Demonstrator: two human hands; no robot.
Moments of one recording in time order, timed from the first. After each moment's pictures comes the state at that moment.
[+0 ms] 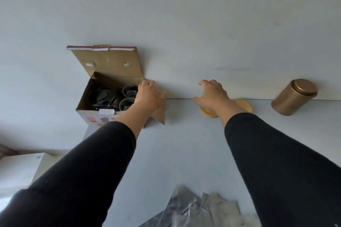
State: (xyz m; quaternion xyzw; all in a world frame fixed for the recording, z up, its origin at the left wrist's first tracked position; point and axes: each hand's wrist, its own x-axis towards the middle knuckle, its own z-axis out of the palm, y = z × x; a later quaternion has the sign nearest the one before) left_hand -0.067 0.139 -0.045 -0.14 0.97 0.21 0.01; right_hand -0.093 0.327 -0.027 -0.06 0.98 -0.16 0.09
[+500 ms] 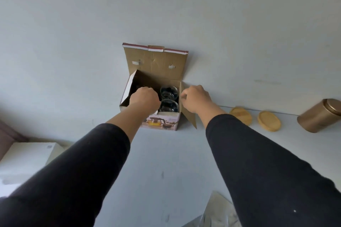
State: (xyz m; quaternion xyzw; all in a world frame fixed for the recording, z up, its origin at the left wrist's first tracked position) left_hand -0.019 -0.008 -0.043 -0.12 0.98 0.13 0.04; right_hand -0.062 0.150 -0.024 -0.18 0.98 -0.10 0.08
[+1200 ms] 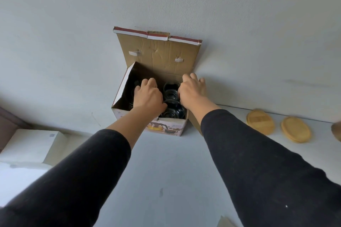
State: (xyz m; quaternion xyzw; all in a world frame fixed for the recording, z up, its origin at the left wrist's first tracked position) left_hand -0.075 -0.010 -0.103 -0.12 0.99 0.07 -0.02; right_hand -0.137 0.105 -0.082 -0.26 0.96 0.06 0.01
